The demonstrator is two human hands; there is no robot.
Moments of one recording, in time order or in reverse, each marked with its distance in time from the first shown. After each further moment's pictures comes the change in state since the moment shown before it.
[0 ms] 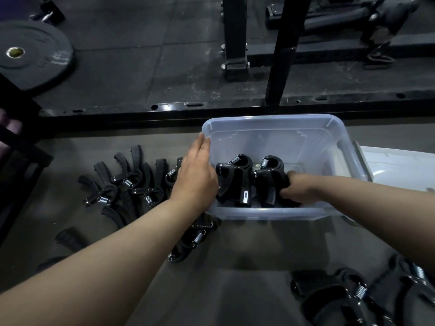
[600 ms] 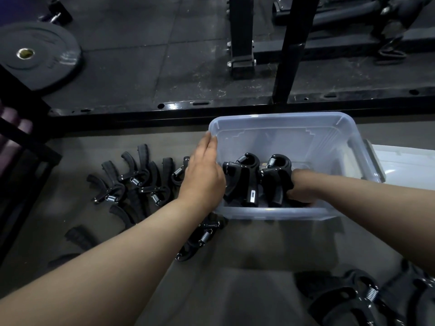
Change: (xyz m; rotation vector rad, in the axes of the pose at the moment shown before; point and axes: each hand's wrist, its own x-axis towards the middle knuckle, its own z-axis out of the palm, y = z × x) left_hand -0.002 0.002 -0.002 -0.016 -0.011 -0.012; right_hand 0.022 -0.001 0.006 -0.270 0.063 -0.042
